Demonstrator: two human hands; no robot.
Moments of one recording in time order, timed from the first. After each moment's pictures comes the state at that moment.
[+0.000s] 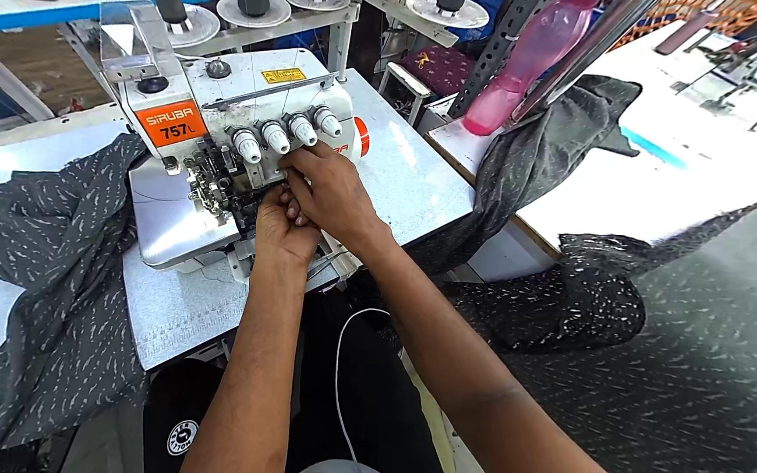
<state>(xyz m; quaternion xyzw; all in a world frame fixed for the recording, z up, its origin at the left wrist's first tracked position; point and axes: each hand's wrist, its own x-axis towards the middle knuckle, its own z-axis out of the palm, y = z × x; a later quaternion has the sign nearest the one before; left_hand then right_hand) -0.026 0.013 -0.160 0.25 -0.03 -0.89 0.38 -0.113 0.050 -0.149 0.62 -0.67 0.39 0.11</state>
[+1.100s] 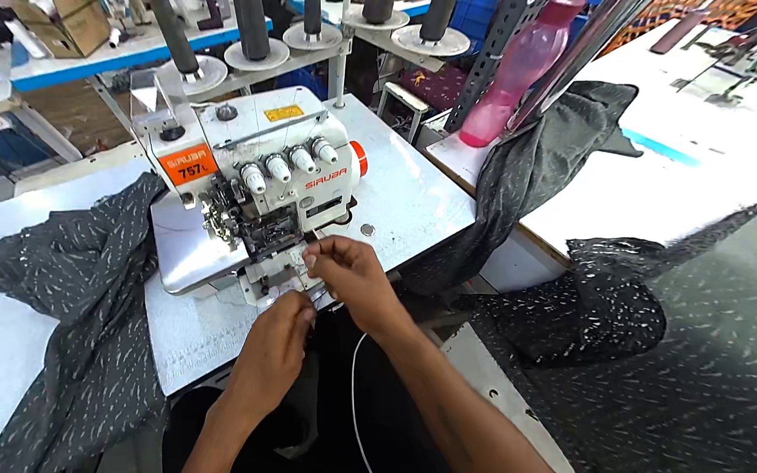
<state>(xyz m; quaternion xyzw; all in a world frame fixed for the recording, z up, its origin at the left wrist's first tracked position) 0.107 0.052 -0.200 0.19 -0.86 -0.42 0.22 -0.058 0.136 -0.175 0.40 -0.57 0.65 -0.30</state>
